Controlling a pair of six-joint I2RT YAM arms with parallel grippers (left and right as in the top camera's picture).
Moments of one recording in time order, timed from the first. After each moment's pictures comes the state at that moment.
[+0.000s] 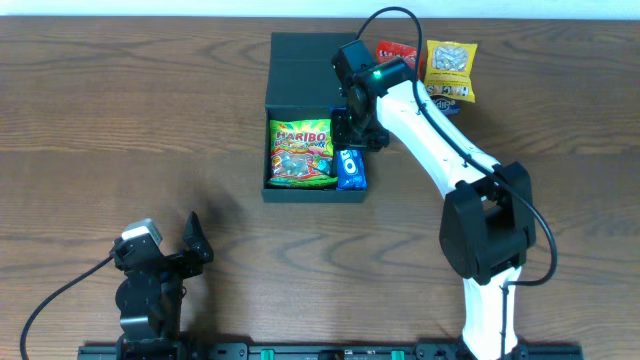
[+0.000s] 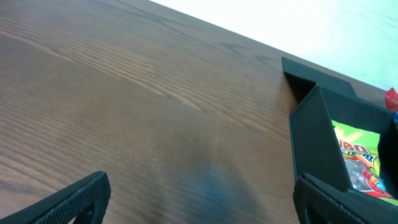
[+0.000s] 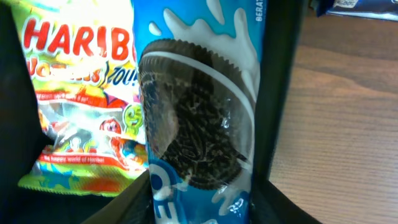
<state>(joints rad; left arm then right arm) 0.07 0.01 0.13 -0.46 -0.04 -0.31 0.47 2.15 1.85 -1.12 -0.12 0.48</state>
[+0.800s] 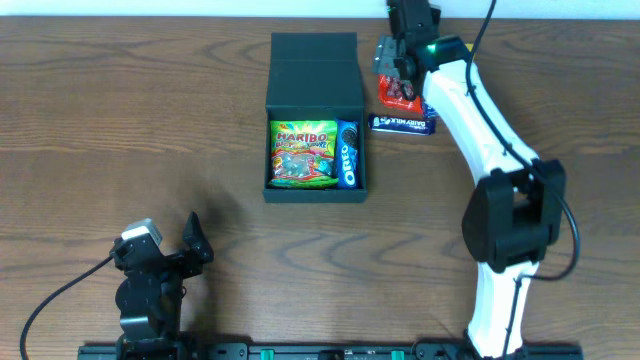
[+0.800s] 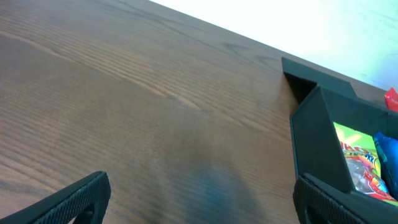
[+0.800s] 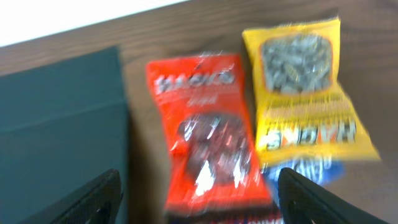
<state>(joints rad) 0.07 0.01 0.13 -0.46 -0.04 -0.31 0.27 2.18 1.92 -0.68 0.26 0.46</state>
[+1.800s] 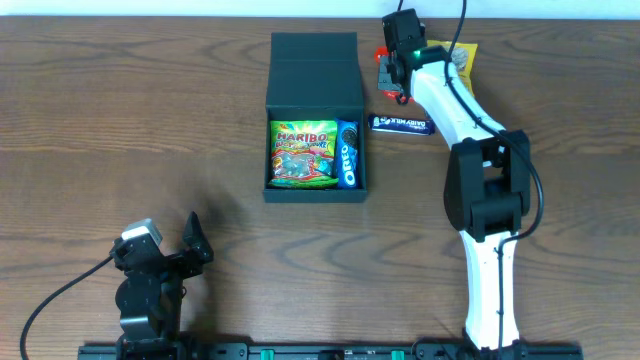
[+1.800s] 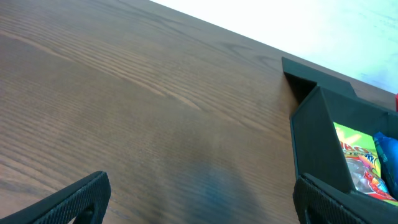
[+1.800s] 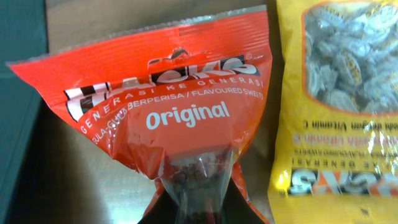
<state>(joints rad) 0.07 0.01 0.13 -0.46 -0.04 -0.31 0.25 2.40 2.03 -0.70 0.26 0.30</state>
